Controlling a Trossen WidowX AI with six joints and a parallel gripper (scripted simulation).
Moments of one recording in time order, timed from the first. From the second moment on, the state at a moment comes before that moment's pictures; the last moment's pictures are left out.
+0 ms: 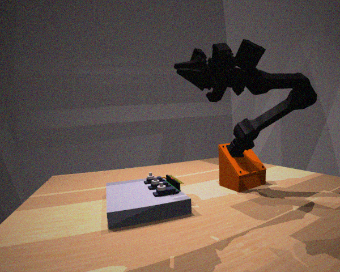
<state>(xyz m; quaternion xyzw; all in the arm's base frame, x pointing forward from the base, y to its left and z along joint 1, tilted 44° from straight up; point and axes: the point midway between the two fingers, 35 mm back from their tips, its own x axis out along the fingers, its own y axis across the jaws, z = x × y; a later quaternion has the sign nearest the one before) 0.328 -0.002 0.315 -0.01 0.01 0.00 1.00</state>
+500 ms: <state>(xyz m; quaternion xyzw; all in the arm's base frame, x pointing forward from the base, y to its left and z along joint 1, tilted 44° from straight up) 0.390 -0.018 0.206 -0.08 0.24 0.06 0.97</state>
